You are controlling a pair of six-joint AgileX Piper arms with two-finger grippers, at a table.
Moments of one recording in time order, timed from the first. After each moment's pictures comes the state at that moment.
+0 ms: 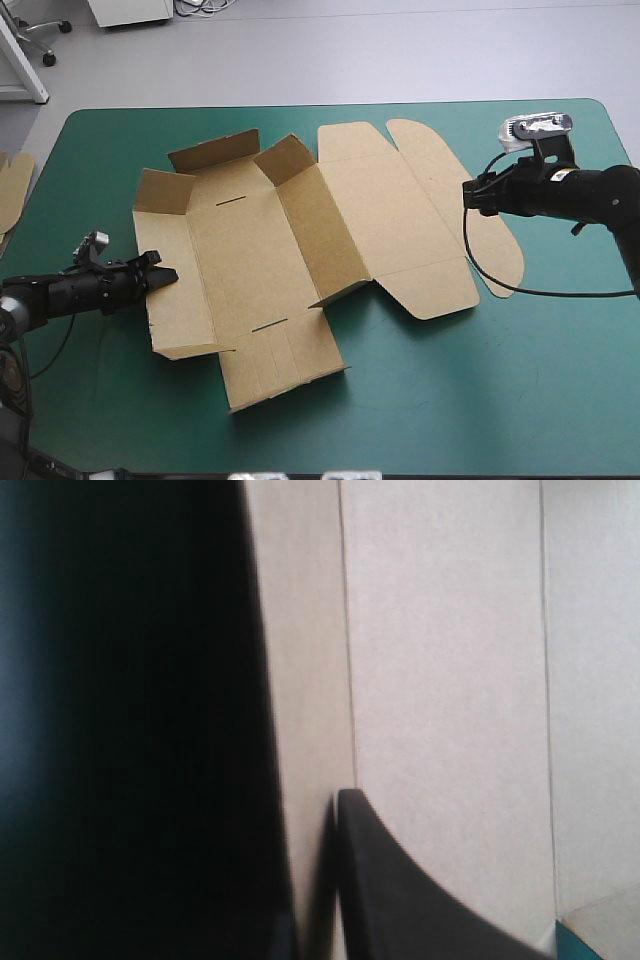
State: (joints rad) left arm 0.45 1.63 -0.76 -1.21 0.89 0.94; right arm 0.01 1.33 -1.28 0.49 0.80 -0.46
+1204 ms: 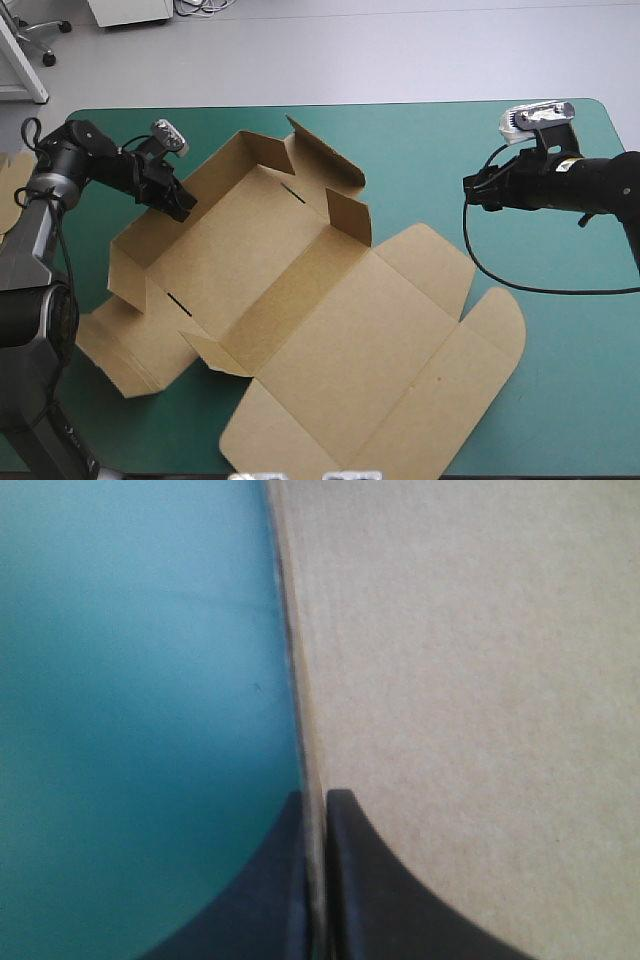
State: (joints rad) left arm 0.08 1.92 -1.72 -0.50 1.18 1.13; right arm 0.01 1.33 -1.37 0.48 0.91 -0.46
